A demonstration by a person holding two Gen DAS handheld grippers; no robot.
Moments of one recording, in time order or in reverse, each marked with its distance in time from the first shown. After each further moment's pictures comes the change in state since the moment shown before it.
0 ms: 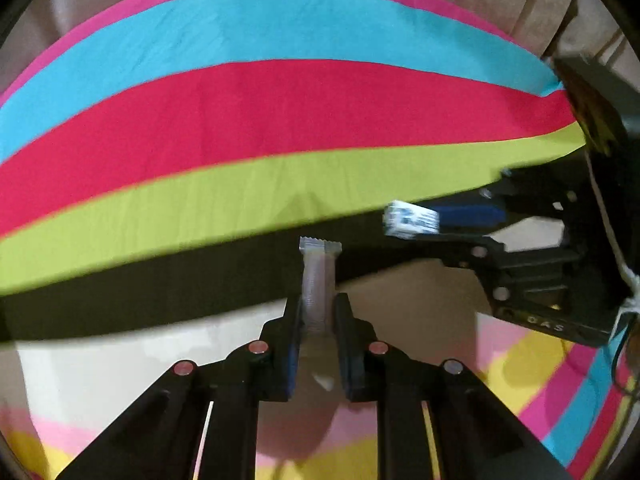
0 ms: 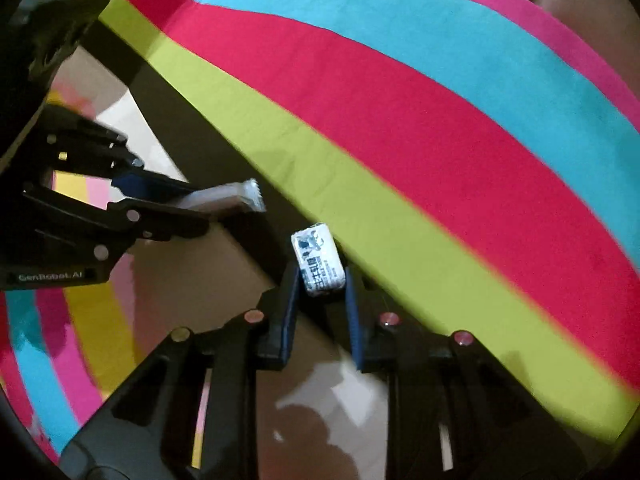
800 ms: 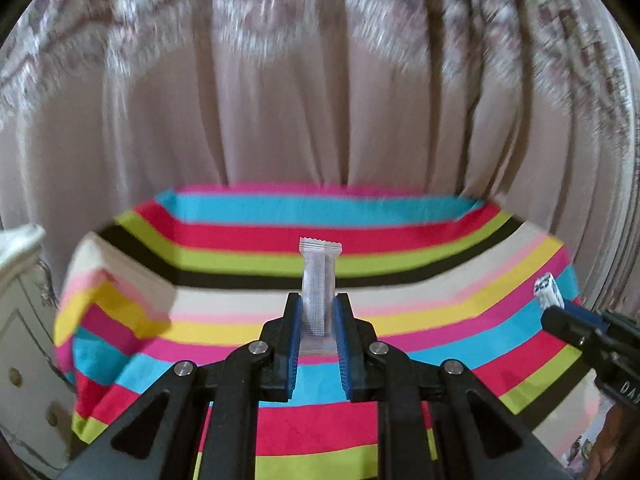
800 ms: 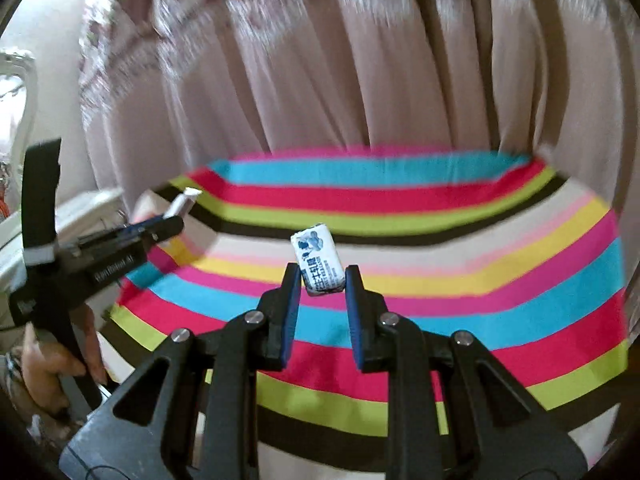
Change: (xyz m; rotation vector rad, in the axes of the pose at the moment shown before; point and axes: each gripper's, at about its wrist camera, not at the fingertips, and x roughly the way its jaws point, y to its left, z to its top) left arm -0.315 -0.079 -0.164 -0.089 -0.561 0.160; right arm -0.353 0.196 -0.134 0.450 -0.506 -0.227
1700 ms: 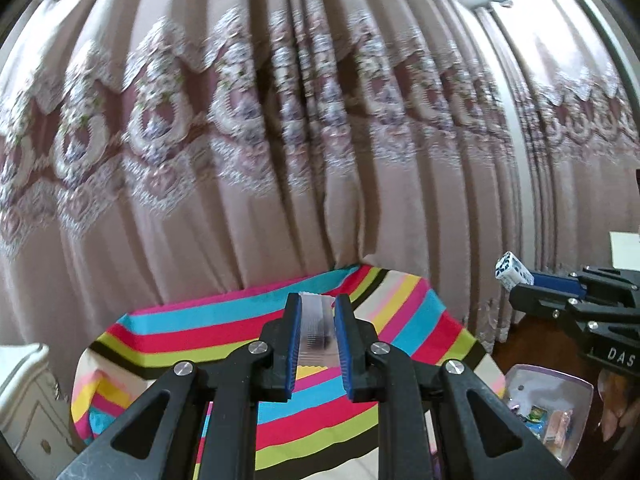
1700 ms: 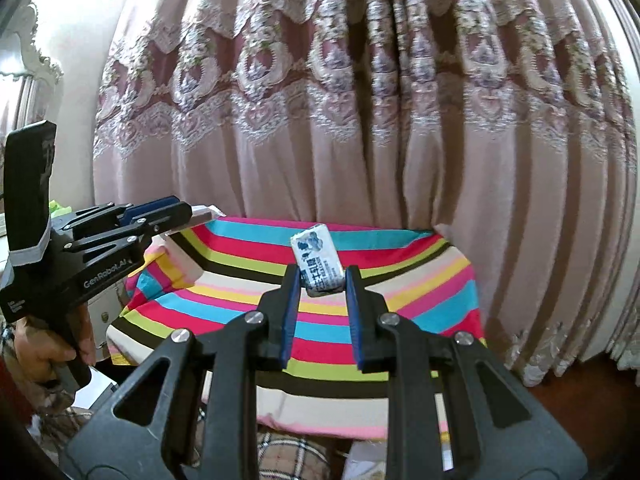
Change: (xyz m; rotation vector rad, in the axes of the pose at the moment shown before) left arm -0.224 -0.110 0.004 0.264 -0.290 -0.253; right arm -0.232 0.017 -0.028 -0.070 -0.216 -0.202
